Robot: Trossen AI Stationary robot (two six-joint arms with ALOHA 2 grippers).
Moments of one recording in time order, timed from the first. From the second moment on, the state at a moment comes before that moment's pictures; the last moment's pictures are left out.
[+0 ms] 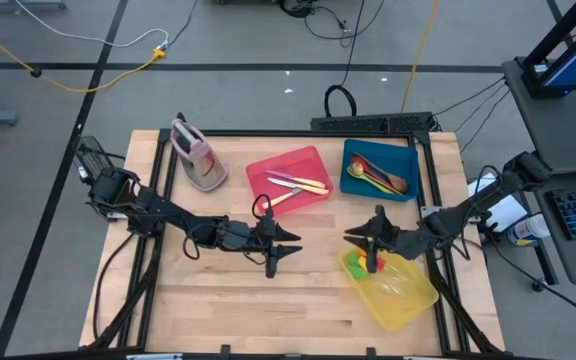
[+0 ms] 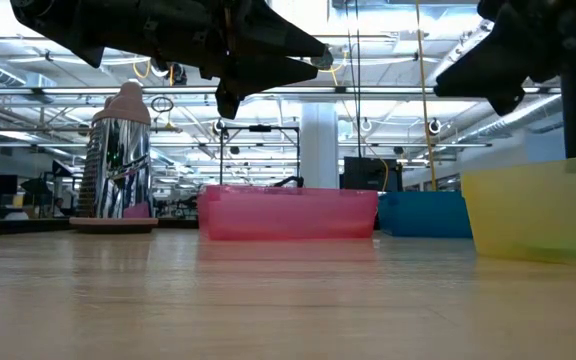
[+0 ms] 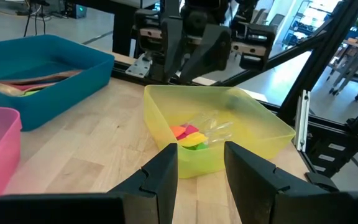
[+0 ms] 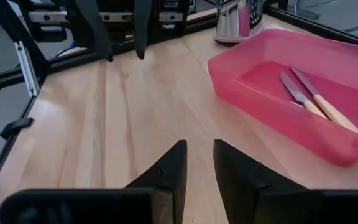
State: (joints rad) left arm -0.27 1.68 0.76 0.76 -0.26 -0.32; right arm 0.53 1.00 0.43 0.13 0.66 0.53
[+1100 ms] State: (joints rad) left arm -0.35 1.37 0.76 0.42 -0.32 -0.15; right arm 0.53 1.00 0.11 0.84 0.52 0.30
